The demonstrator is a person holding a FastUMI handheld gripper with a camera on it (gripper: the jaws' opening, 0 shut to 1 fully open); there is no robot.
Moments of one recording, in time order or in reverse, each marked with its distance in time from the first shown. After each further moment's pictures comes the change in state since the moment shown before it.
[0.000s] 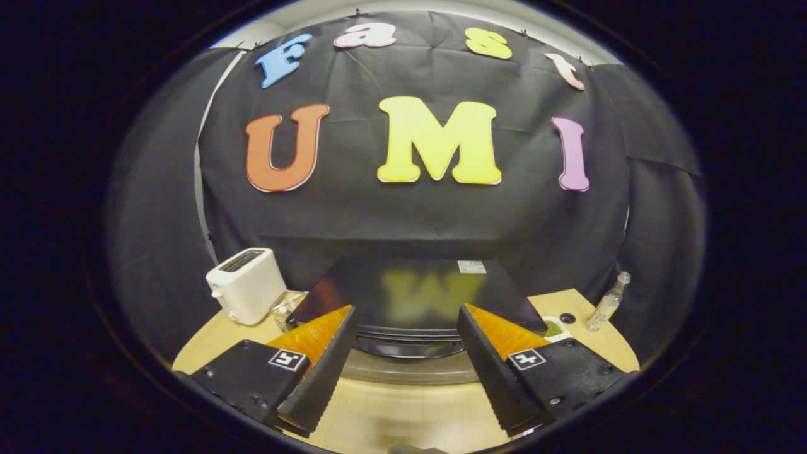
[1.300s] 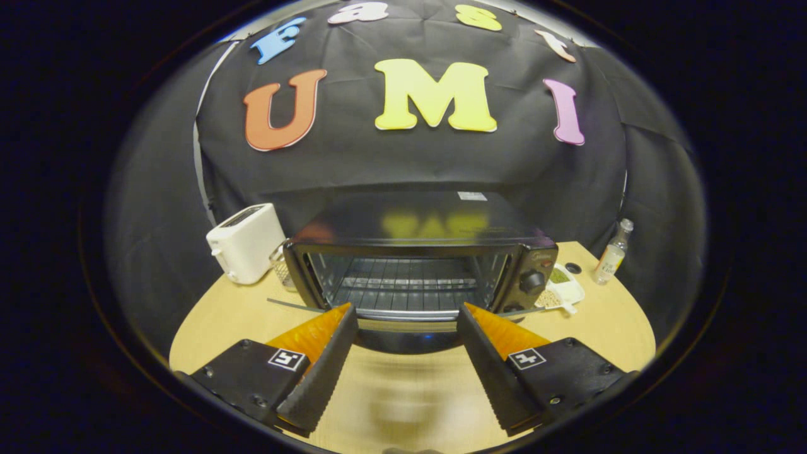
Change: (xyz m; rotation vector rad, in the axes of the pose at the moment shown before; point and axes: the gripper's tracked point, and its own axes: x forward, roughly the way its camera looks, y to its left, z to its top) arm -0.039 0.001 -0.096 0.028 0.154 0.018
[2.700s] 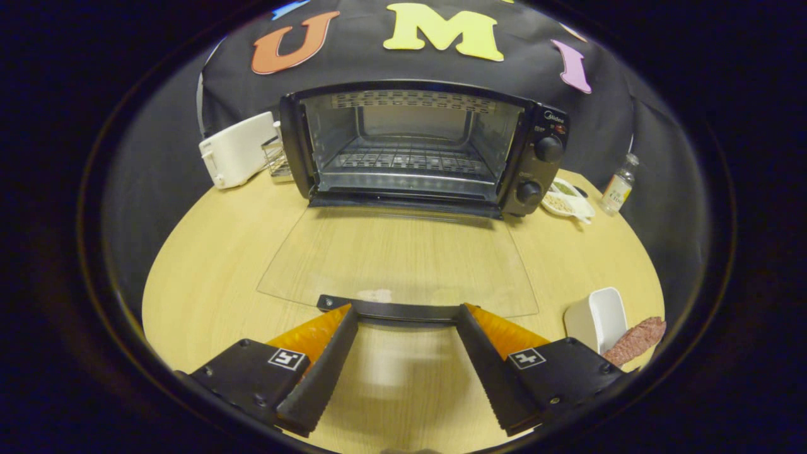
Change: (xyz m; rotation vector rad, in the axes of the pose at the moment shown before) arm -0.012 -0.011 -0.158 -0.044 0.296 -0.011
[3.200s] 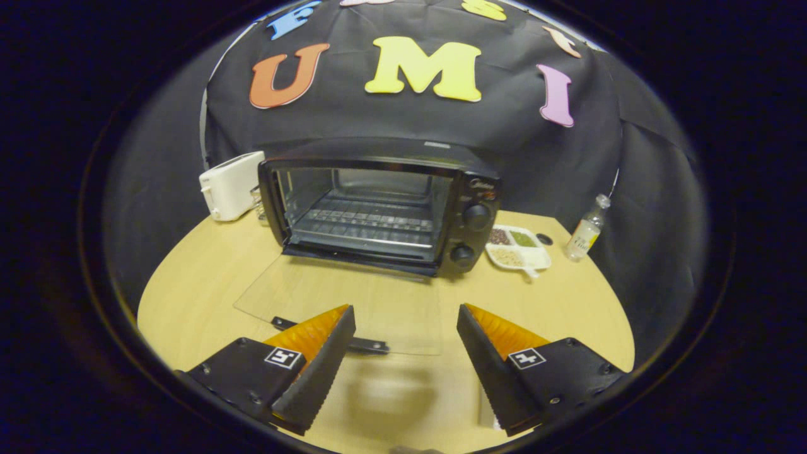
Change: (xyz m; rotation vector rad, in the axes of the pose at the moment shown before) arm -0.052 -0.111 0.074 -0.054 -0.205 -0.058
